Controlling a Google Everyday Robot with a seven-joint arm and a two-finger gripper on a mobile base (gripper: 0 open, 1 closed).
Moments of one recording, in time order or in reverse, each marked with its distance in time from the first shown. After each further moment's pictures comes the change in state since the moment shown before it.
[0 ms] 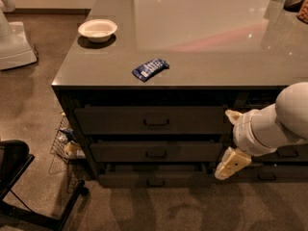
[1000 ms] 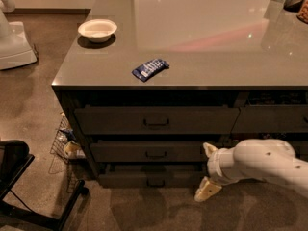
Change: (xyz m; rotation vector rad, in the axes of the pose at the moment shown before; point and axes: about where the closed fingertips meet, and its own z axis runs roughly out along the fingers) arm 0.037 0.049 0.152 -0.053 -0.023 -0.014
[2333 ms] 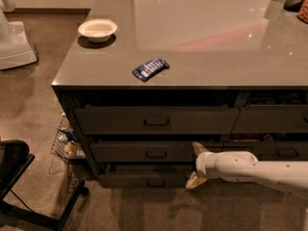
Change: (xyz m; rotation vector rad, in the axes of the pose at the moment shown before) arm 0.034 -0.061 0.170 0.146 -0.091 -0.120
